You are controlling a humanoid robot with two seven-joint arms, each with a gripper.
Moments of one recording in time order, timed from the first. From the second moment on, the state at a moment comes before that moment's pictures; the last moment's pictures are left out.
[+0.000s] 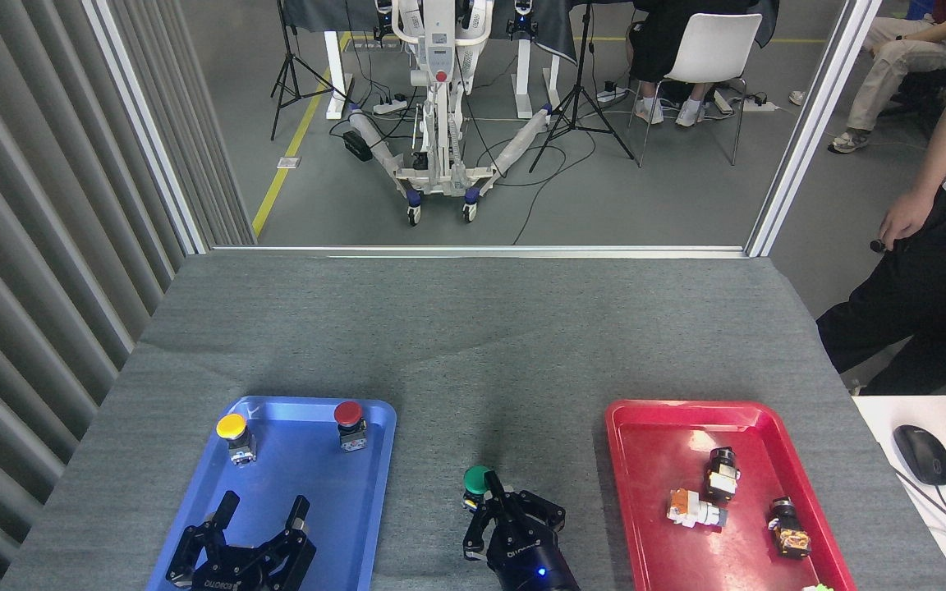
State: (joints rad) left arm 0.13 0.03 0.12 -1.49 -1.33 -0.35 0.24; right arm -0.10 0.17 0.39 -1.17 1.56 0.08 -0.12
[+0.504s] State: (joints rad) left arm 0.14 0.03 0.12 -1.50 -1.33 -0.35 0.24; right arm -0.05 0.14 0.25 -1.36 1.56 0.08 -0.11
